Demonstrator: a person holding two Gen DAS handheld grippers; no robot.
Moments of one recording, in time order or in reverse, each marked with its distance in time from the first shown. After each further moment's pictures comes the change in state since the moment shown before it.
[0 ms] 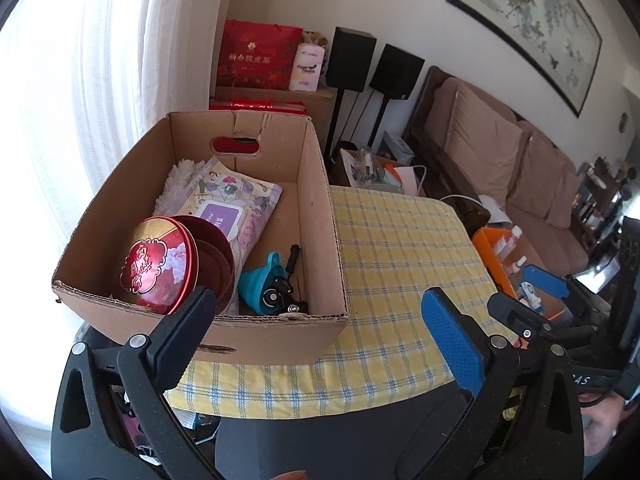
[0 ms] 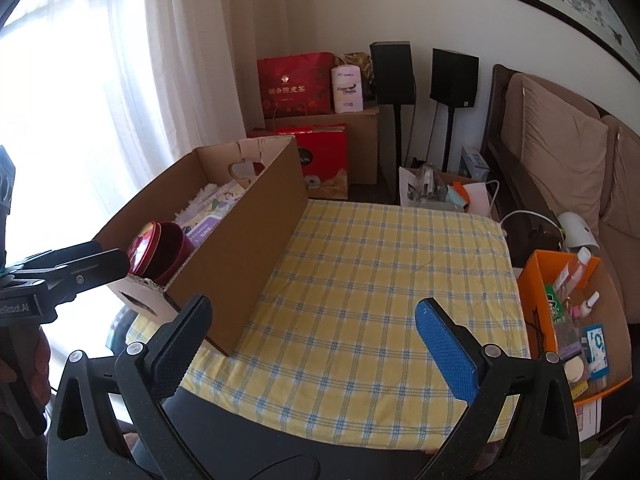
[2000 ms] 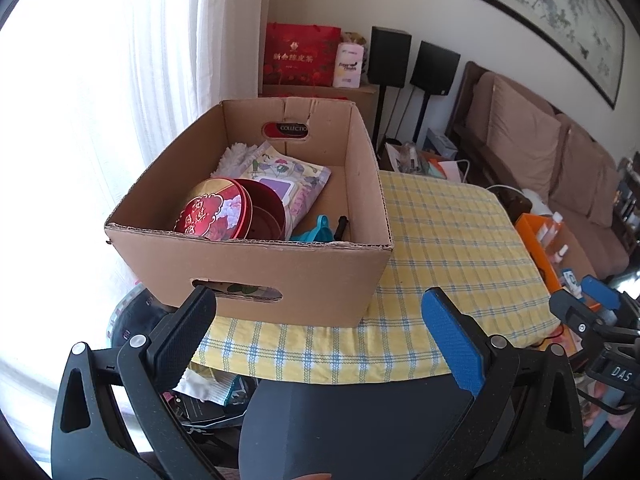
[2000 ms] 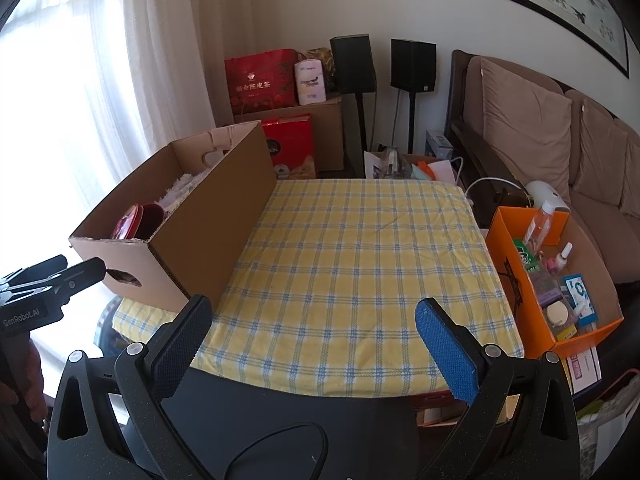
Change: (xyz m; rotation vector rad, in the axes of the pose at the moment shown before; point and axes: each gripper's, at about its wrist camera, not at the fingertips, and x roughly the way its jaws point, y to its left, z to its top) left arm -0.014 0.004 -0.050 -0.008 -0.028 0.187; right arm -0.030 -0.011 -0.051 0.075 -0.009 -0.091
